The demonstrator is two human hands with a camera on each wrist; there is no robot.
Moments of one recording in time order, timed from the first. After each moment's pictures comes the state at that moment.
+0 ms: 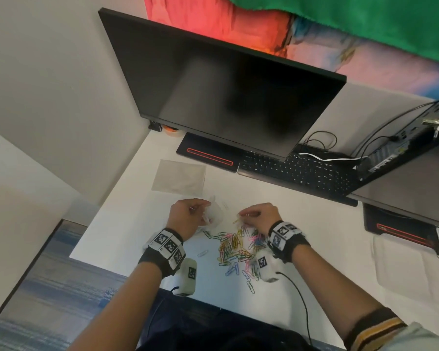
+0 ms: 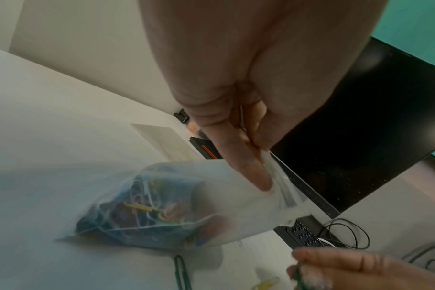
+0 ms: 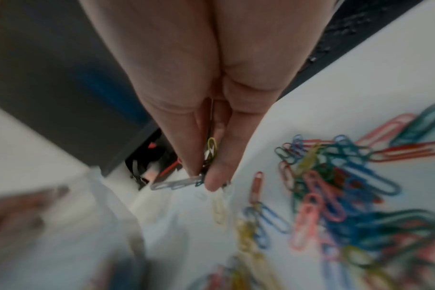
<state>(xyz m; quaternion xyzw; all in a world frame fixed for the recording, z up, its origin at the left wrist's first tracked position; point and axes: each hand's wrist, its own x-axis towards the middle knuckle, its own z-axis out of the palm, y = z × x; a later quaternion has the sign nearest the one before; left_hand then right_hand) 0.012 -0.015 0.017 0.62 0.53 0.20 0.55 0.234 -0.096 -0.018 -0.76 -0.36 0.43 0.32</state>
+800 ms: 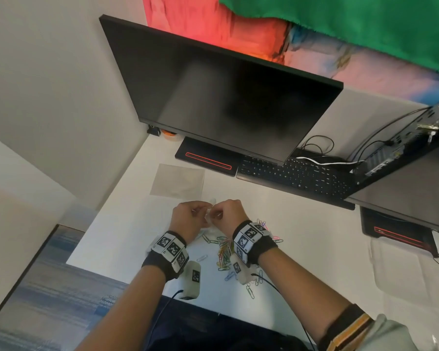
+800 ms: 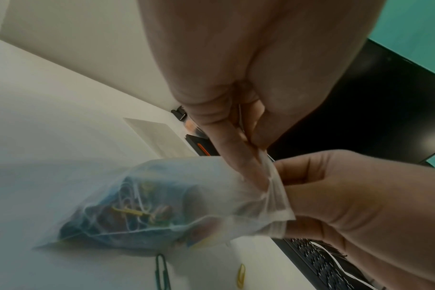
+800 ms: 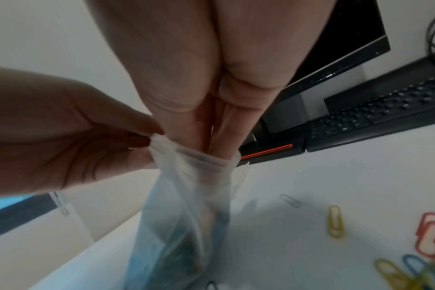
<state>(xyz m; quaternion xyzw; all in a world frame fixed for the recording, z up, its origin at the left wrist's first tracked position) 0.018 -0.013 0.021 0.65 0.52 0.20 0.51 0.157 -0.056 0.013 -0.74 -0.54 0.31 0.24</state>
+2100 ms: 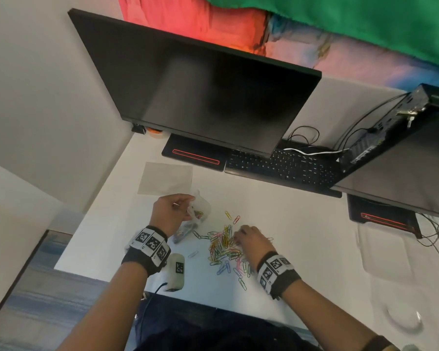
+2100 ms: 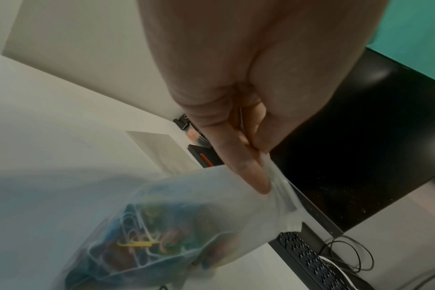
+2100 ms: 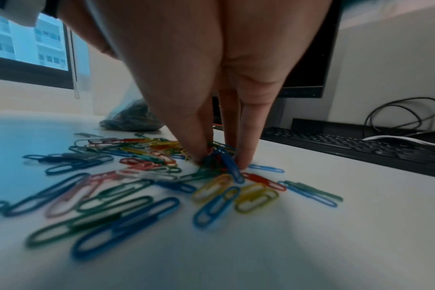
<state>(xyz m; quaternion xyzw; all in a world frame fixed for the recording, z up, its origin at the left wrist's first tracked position) 0.008 0.003 0.015 0.61 0.52 0.21 0.56 0.215 -0.159 -0.059 -0.73 -0.65 0.20 -0.05</state>
